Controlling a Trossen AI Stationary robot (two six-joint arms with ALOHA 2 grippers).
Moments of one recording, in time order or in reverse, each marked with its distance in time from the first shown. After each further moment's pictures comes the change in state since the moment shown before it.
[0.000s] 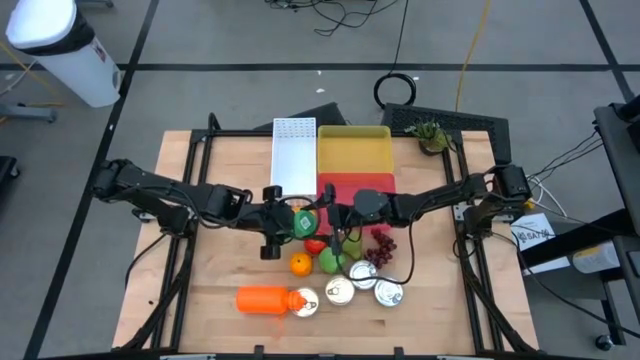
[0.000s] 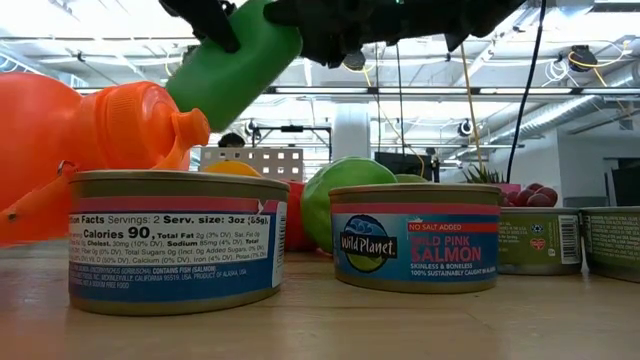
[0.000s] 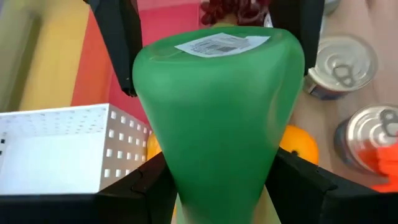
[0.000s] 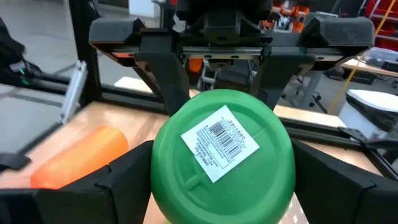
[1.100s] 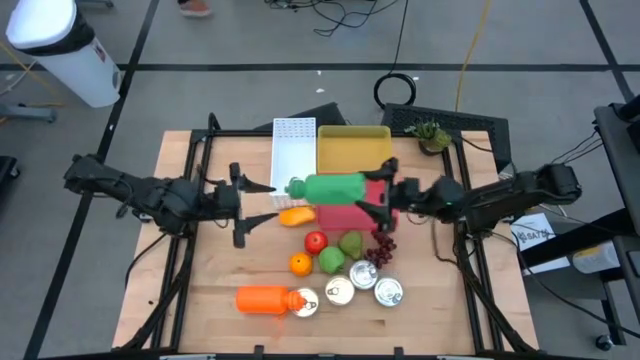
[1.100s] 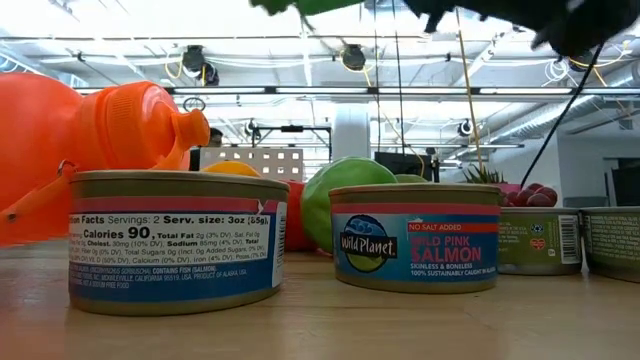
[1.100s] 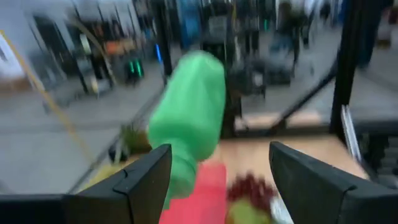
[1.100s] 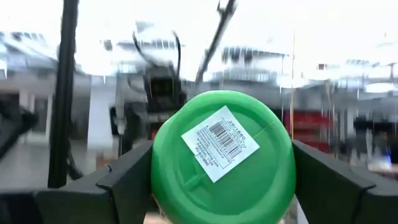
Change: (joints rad) left arm -0.103 -0.460 -0.341 0.750 -0.218 0.187; right arm -0.016 -0.443 -0.499 0.687 0.145 0.038
